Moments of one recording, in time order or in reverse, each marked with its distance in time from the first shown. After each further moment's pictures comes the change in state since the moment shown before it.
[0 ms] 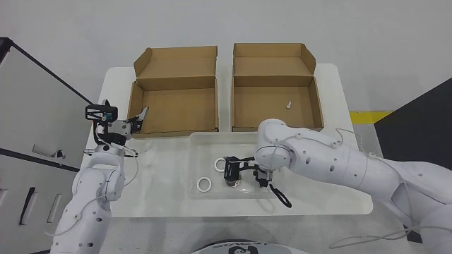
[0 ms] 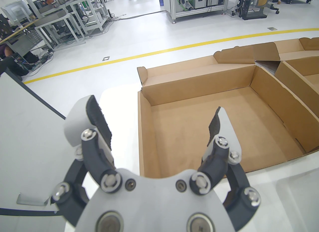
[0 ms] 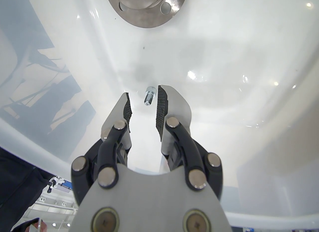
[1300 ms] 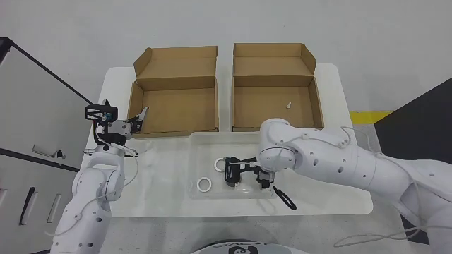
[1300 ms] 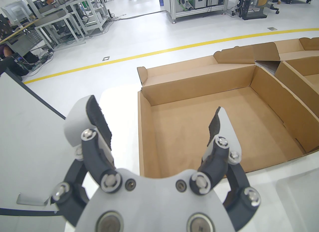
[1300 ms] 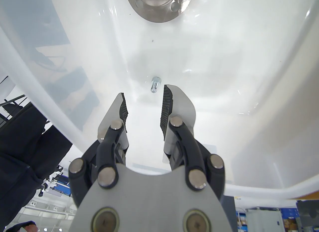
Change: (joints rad) left arm 0.000 0.000 0.000 0.000 0.000 0.000 0.000; right arm 0.029 0.037 0.000 -0.093 0.017 0.017 0.017
